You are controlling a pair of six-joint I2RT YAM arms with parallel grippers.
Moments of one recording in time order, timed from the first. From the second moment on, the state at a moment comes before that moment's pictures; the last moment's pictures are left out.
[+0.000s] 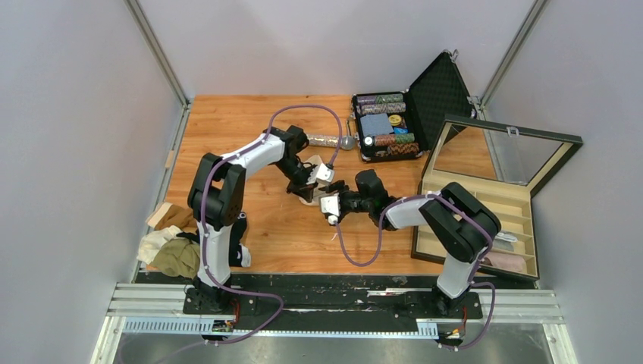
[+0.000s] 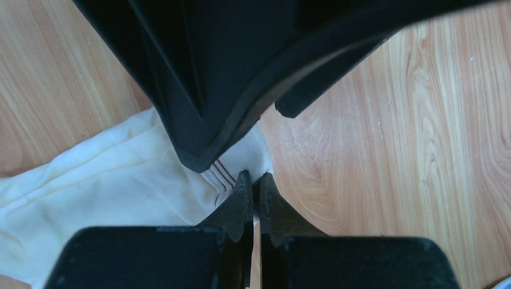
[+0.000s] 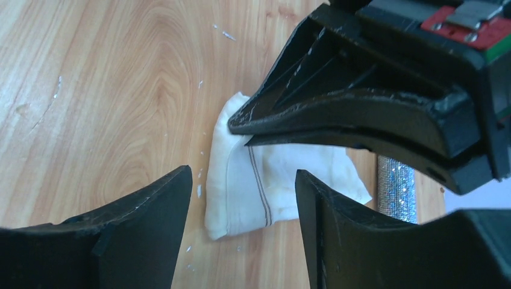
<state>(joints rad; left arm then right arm) -0.47 2.04 1.55 -1.06 0.69 1.36 0.67 1.78 0.70 0.63 -0.63 -1.01</state>
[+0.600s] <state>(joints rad) -0.46 2.04 1.55 -1.05 0.72 1.33 0.71 1.85 0.72 0.67 -0.55 -1.06</state>
